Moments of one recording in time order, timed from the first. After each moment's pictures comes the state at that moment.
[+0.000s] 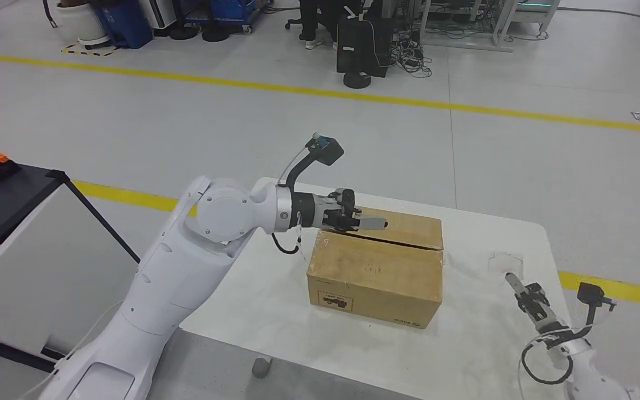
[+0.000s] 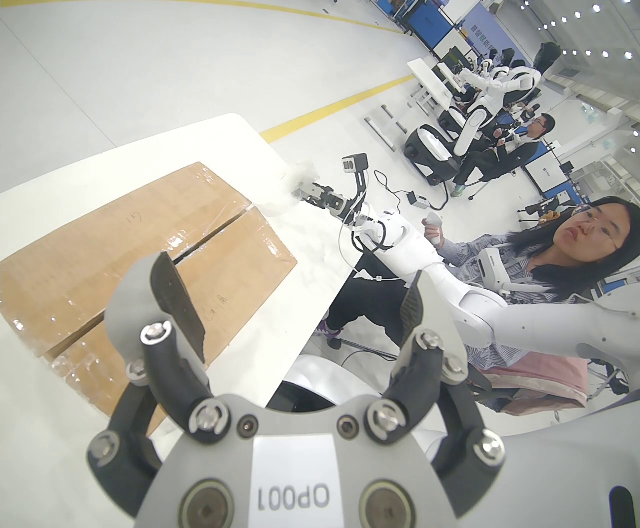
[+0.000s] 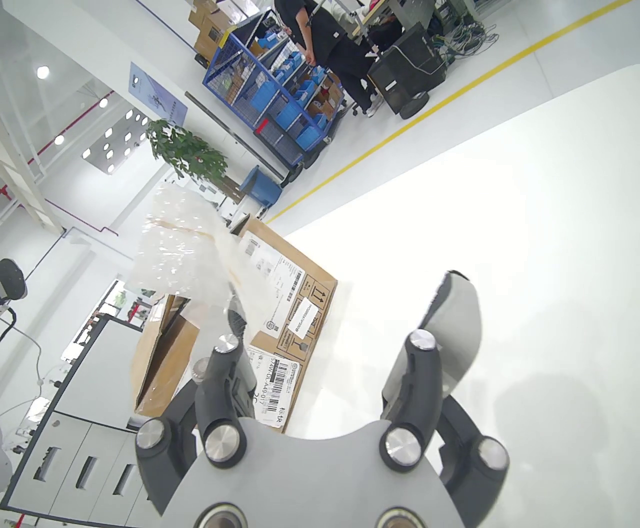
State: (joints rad) left arm 0.72 -1.22 -1.01 -1.62 0.09 -0.12 -1.04; right arm -1.63 -1.16 1.95 -1.32 -0.32 -0.63 0.40
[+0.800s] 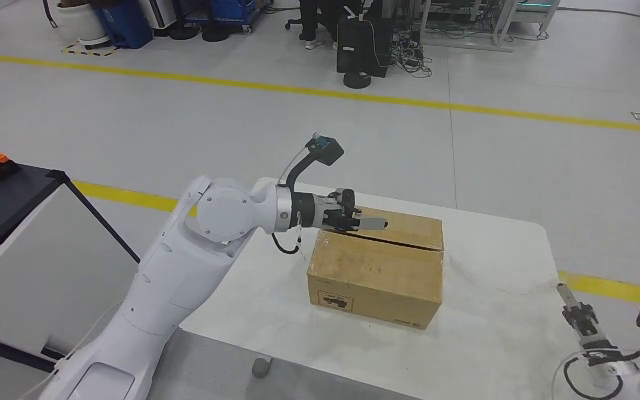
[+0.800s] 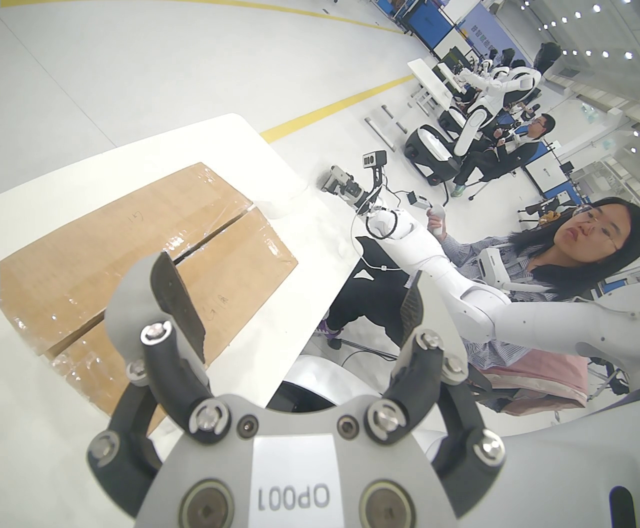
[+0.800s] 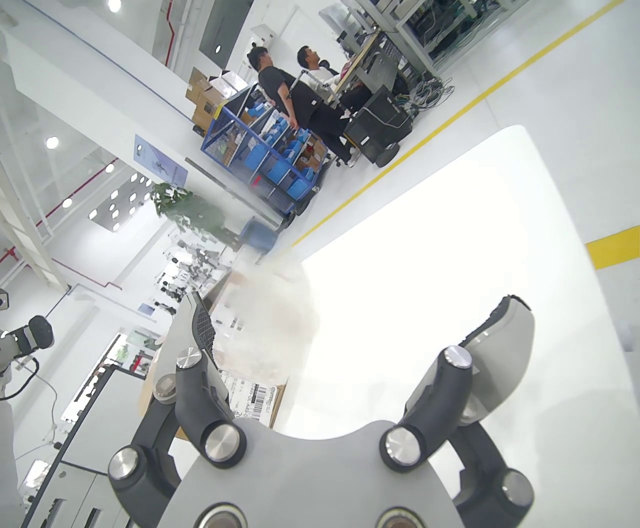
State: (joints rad) left arm 0.72 -1.22 -1.01 -1.62 0.09 -0.12 -1.04; right arm -1.64 -1.13 2.09 -1.18 -0.19 -0.69 0.40
